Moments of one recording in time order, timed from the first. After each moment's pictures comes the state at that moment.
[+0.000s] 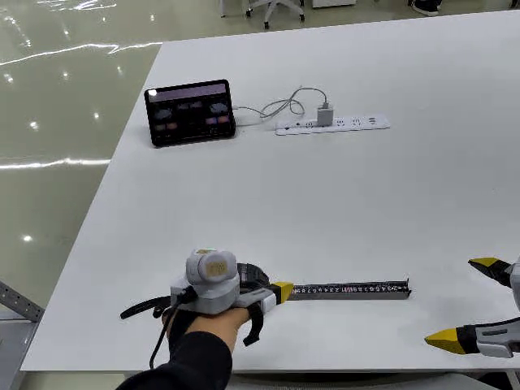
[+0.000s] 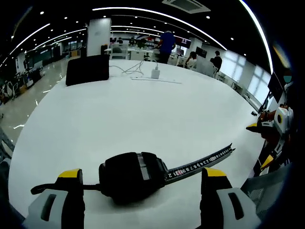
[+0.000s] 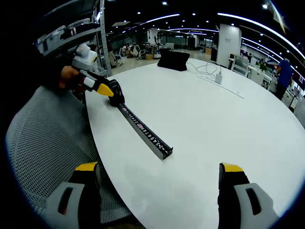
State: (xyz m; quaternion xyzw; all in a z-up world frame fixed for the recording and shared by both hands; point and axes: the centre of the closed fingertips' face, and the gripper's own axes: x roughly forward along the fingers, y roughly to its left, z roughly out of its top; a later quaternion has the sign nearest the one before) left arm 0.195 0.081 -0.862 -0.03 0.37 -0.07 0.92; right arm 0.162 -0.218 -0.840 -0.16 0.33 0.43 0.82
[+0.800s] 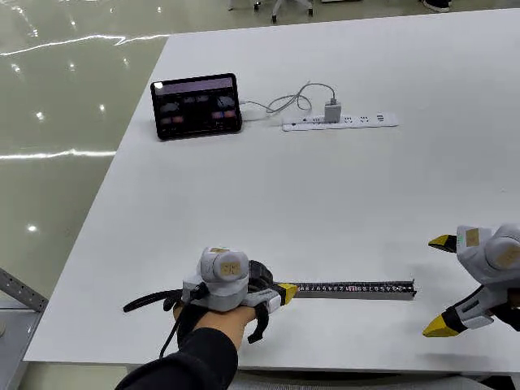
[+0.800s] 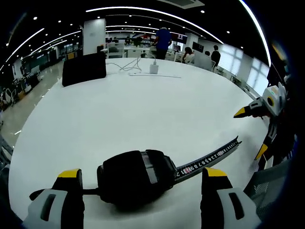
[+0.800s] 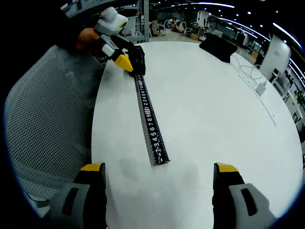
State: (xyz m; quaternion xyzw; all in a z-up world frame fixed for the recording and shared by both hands) left arm 0.202 0.084 -0.876 -0.02 0.38 -0.08 0.92; right arm 0.192 -0.196 -0.876 -0.32 0.37 0.56 0.67
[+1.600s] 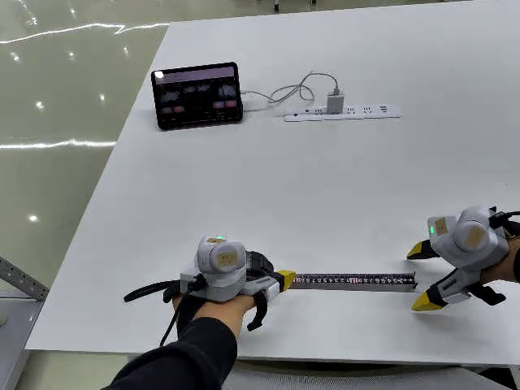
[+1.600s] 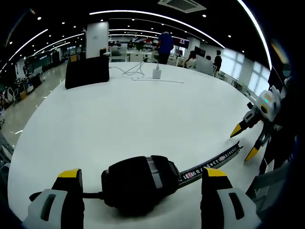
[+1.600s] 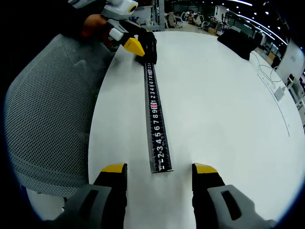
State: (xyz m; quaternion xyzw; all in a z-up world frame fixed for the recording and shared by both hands) left arm 0.209 0.088 -0.873 -0.02 0.36 -0.07 0.93; right arm 0.188 -0.183 -0.895 -0.34 0.38 0.60 0.62
